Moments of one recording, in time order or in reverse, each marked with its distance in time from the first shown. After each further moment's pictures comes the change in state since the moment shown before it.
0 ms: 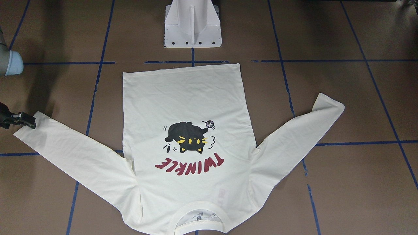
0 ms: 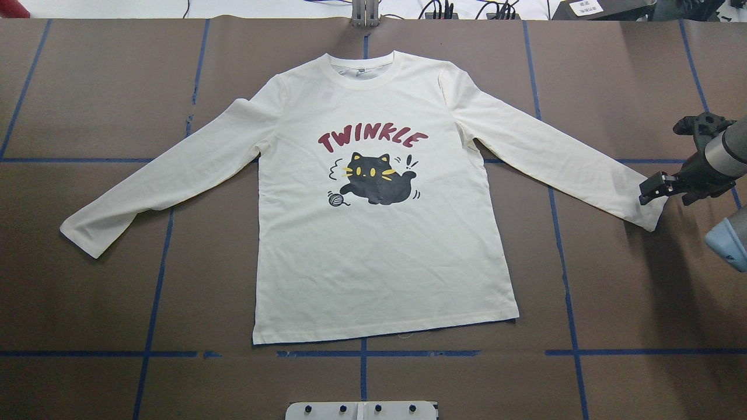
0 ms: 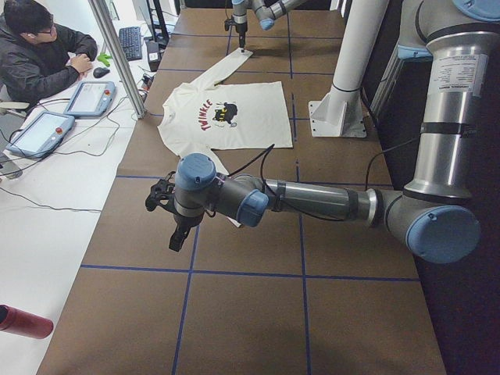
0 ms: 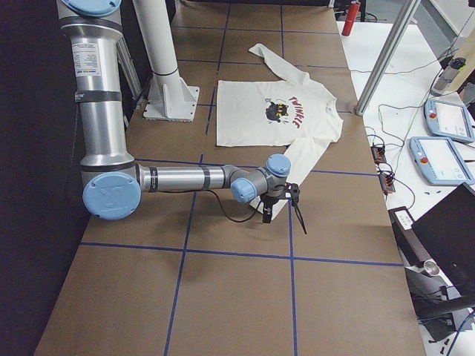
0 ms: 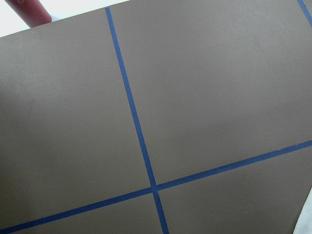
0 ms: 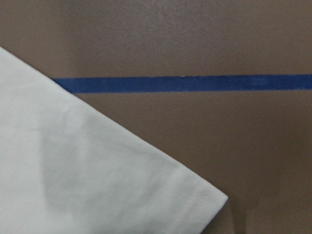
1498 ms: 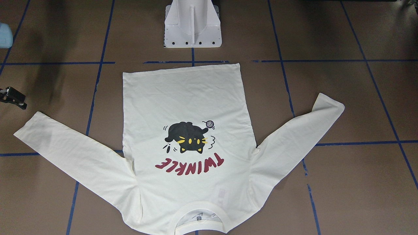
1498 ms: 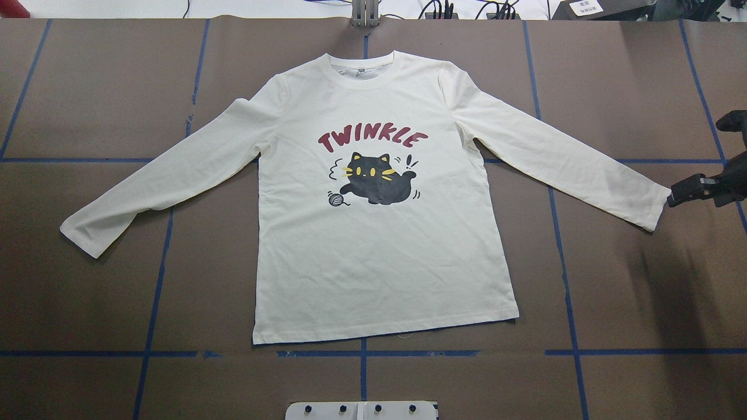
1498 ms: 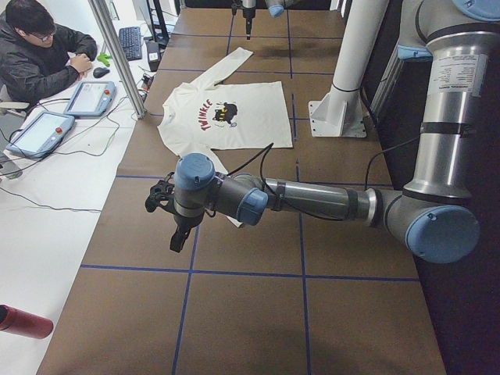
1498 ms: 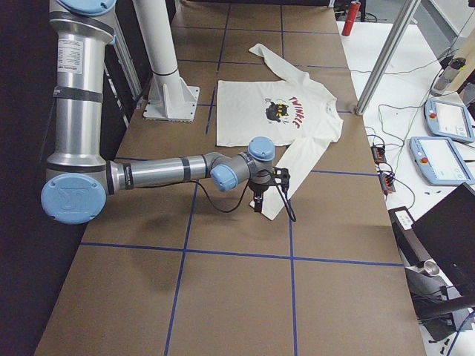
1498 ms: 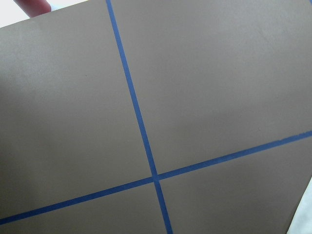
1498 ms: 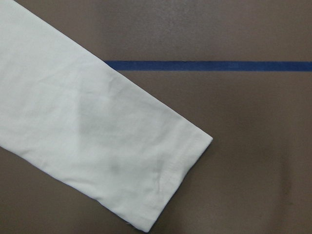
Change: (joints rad) left arm 0.000 -0.001 0.003 0.015 0.001 0.000; right arm 0.041 -0.139 0.256 -0.036 -0.012 -0.005
